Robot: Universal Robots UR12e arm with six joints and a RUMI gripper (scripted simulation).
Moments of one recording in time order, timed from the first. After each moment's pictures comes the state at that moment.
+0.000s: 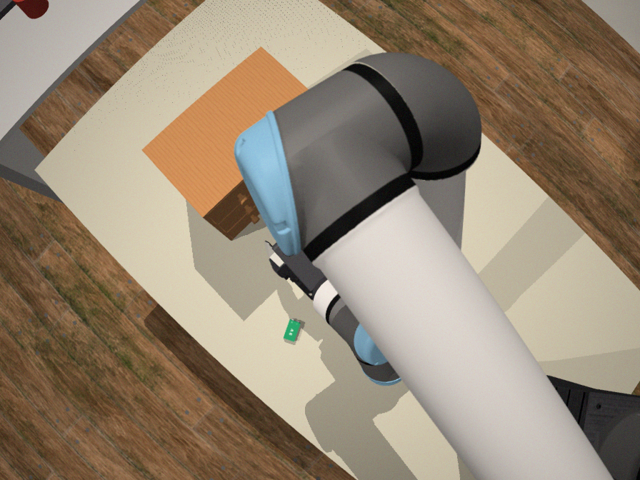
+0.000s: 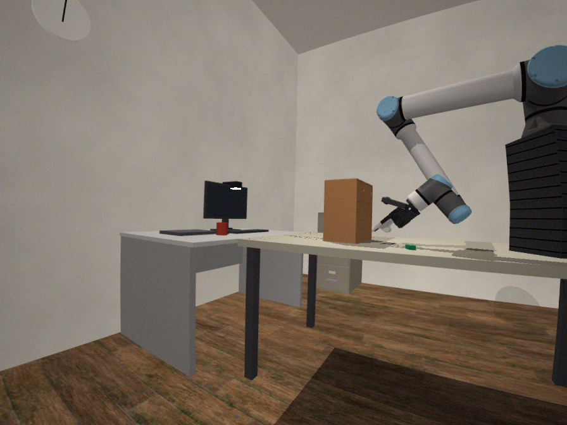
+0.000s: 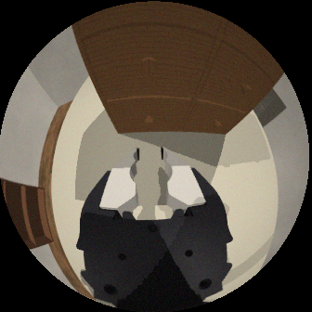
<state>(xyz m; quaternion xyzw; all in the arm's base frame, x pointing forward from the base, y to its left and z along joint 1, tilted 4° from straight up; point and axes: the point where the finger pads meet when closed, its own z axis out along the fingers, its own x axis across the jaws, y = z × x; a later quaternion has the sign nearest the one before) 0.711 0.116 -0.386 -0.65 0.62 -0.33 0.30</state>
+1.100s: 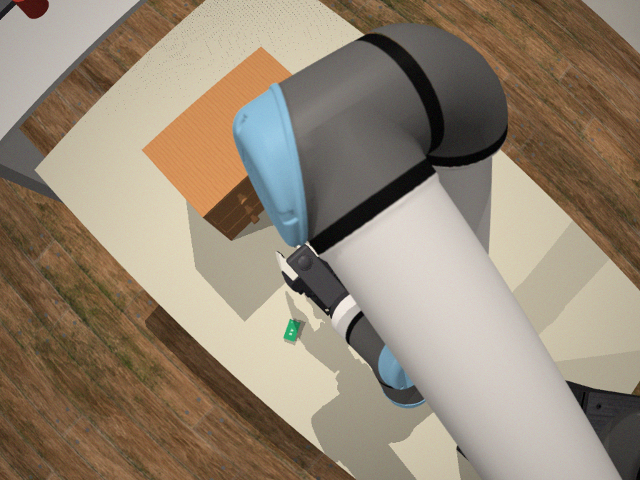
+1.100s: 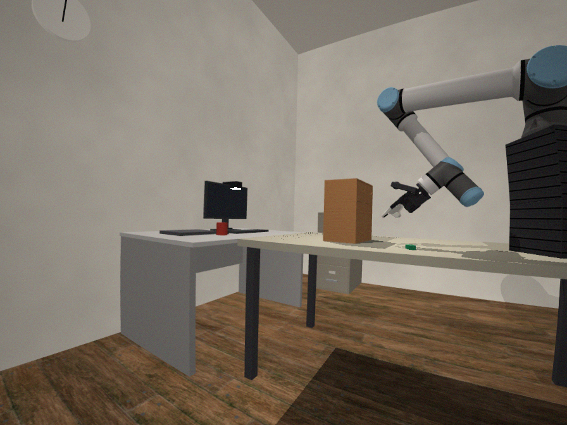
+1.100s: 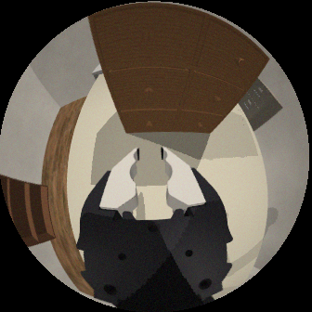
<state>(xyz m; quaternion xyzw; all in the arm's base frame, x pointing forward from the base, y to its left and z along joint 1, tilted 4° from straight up) 0.665 0.119 -0.316 -0.65 0.62 -0.33 0.29</state>
